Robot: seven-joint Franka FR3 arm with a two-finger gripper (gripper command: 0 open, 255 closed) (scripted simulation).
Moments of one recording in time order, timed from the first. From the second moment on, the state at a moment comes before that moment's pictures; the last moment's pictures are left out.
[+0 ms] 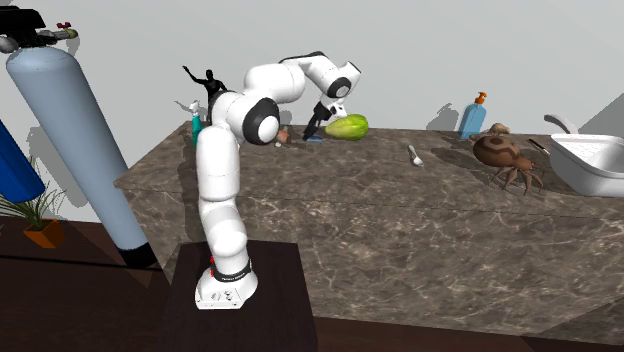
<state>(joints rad) 0.30 0.15 0.36 -1.61 0.42 1.41 0.95</state>
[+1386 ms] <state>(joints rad) 0.40 0.26 0.42 -1.66 0.41 1.62 1.03</state>
